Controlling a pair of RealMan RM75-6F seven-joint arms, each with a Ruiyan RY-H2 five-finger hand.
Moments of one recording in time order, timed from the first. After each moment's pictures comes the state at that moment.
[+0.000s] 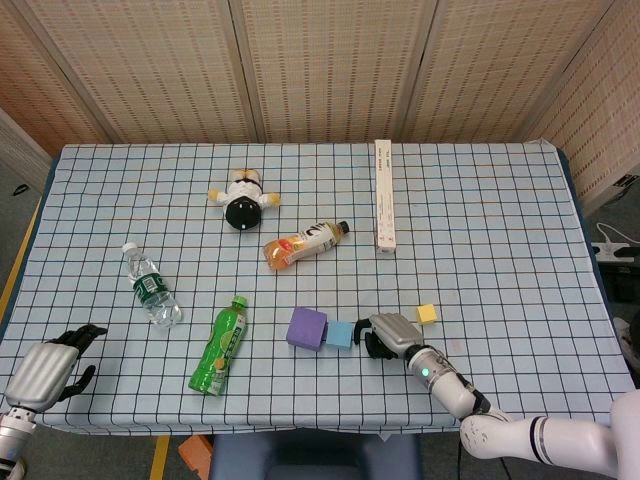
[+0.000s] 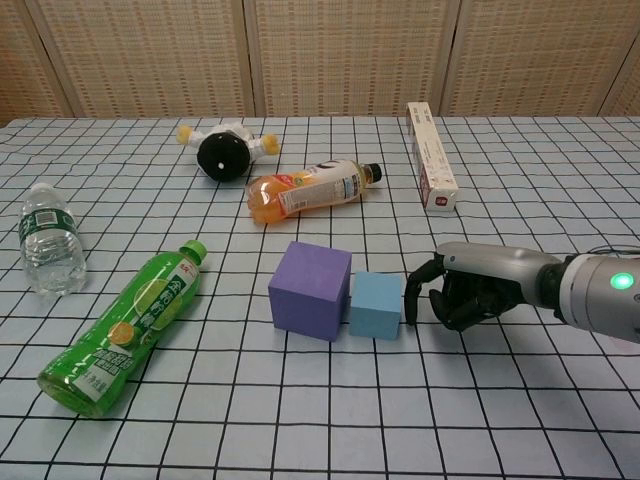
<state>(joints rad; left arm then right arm) -0.19 -1.08 0.06 -1.53 1.56 1.30 0.05 0.71 -1.52 0.09 -1.60 -0.94 0.70 -0.12</state>
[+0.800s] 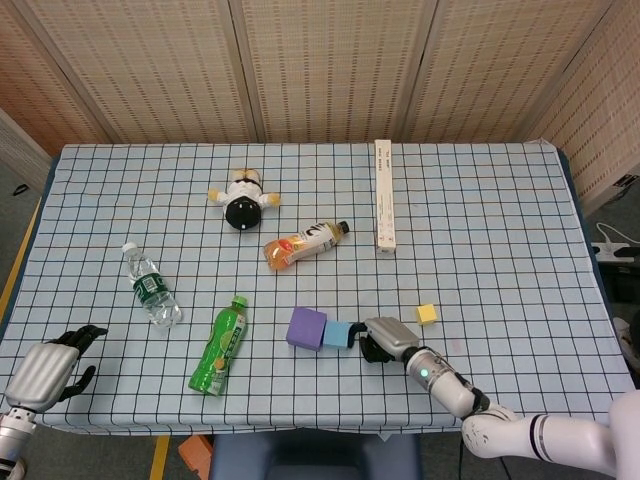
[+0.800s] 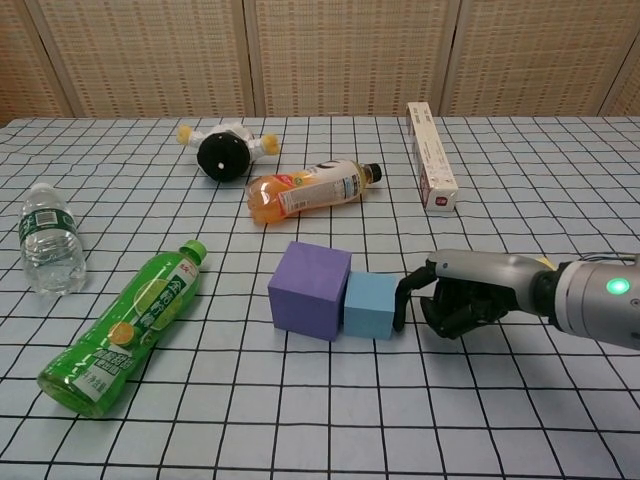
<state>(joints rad) -0.19 -1.08 0.06 -1.53 1.56 1.29 0.06 0.70 -1.53 0.09 -1.56 -1.06 0.65 0.03</state>
